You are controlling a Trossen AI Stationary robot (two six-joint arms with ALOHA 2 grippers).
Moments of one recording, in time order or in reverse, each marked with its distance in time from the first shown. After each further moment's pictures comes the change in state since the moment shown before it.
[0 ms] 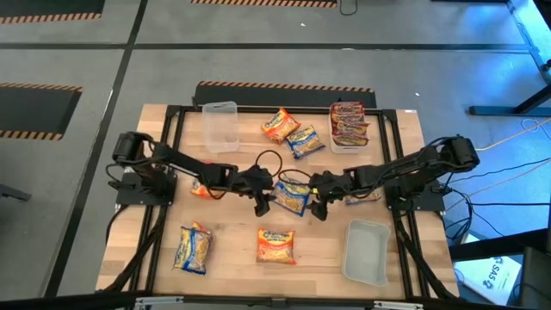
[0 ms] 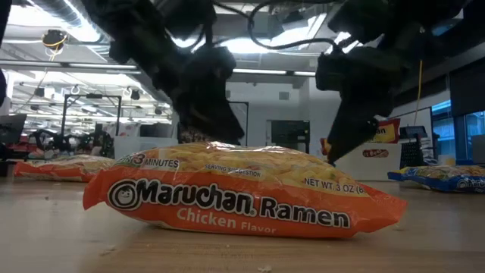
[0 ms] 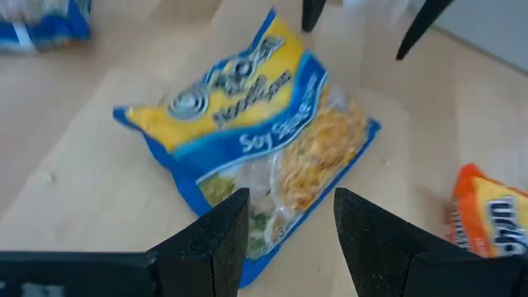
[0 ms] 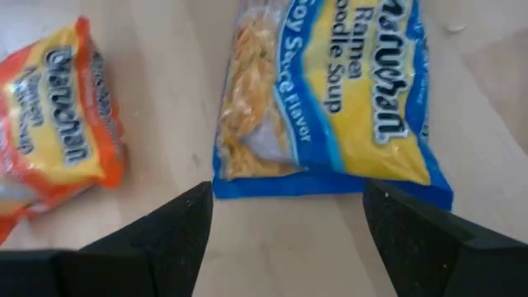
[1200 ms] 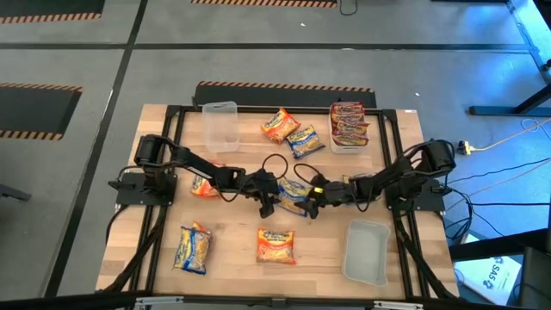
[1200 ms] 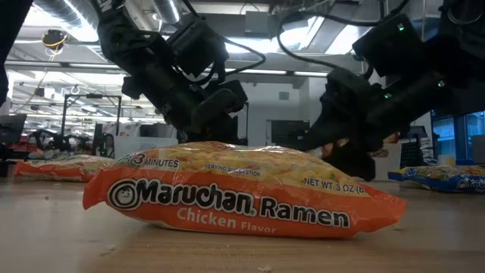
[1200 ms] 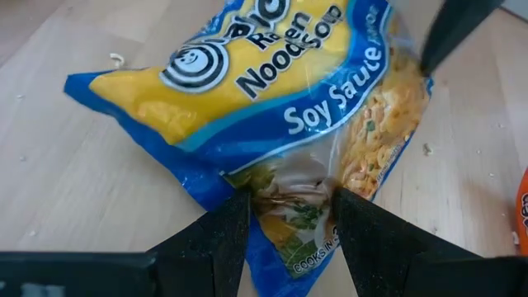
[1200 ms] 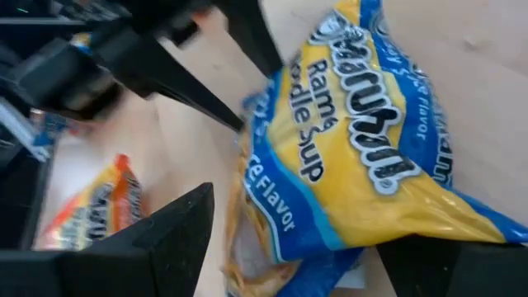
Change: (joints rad) left arm 0.029 0.196 0.003 0.156 0.088 0.021; right arm 0.032 0.232 -0.261 0.882 0.161 0.304
